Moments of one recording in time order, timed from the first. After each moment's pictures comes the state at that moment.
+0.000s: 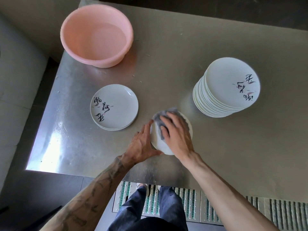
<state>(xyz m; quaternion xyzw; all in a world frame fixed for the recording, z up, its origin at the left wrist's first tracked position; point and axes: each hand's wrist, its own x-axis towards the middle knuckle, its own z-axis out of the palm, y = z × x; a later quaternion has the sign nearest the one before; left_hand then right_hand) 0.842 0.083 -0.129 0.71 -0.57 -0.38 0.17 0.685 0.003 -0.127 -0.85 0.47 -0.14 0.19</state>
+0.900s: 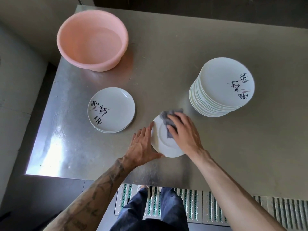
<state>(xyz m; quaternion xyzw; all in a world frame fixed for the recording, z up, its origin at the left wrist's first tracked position) 0.832 0.084 -0.129 0.72 -0.60 -0.32 0.12 0.650 -0.019 -0.125 -0.83 0.49 -0.11 0.23</state>
